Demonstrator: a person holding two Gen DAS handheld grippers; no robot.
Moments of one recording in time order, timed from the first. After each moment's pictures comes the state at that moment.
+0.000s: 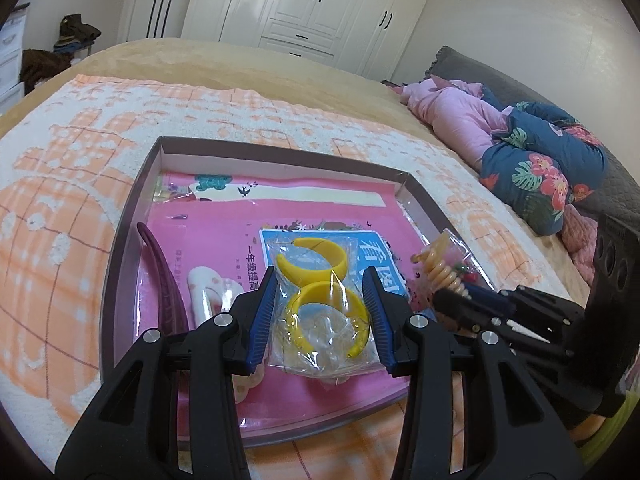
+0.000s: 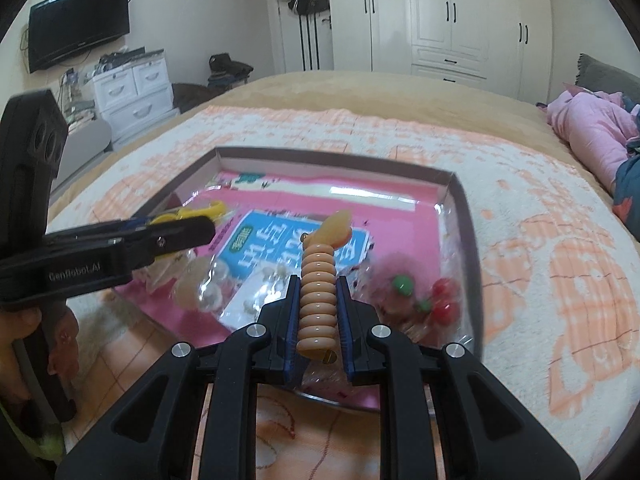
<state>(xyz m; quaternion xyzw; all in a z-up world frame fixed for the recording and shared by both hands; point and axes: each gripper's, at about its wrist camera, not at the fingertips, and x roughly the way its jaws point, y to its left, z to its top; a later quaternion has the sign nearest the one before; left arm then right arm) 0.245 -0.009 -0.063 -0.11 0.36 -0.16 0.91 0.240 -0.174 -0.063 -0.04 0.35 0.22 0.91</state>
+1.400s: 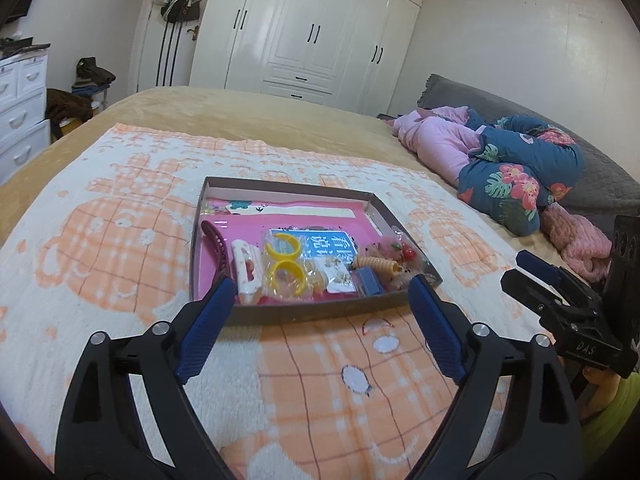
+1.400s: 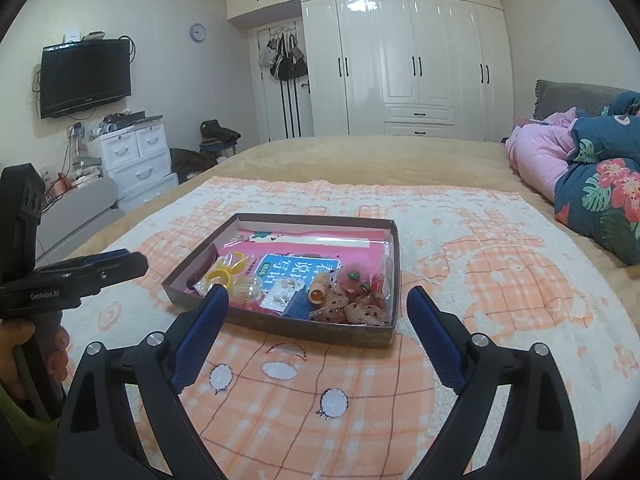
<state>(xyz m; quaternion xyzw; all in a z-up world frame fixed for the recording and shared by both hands) 0.110 0.004 0.000 -0.09 0.29 -0.14 0.94 0.101 -0.239 0.008 0.01 0.22 0.18 0.96</state>
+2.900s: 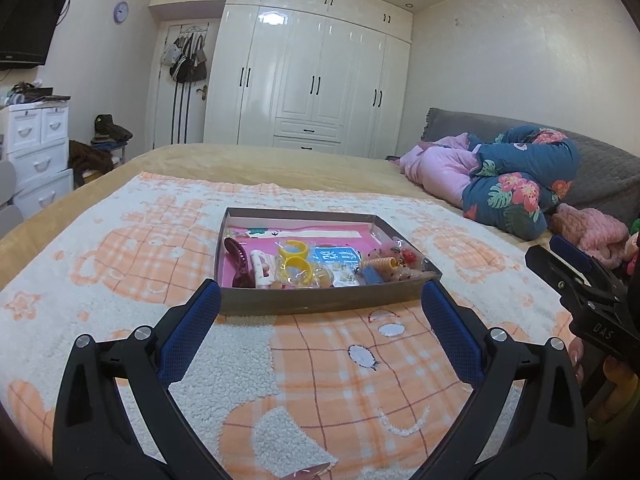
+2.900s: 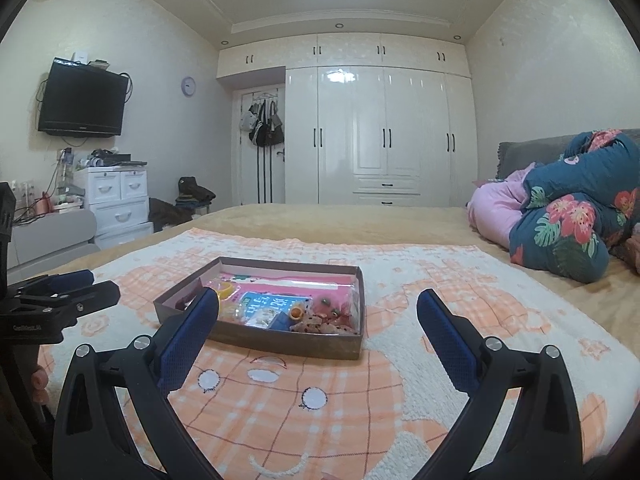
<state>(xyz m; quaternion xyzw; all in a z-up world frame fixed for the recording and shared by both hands) 0.039 -0.008 -0.019 -0.04 0.18 -0.10 0.98 0.028 -0.247 -0.011 0.00 0.09 0.11 0.99</state>
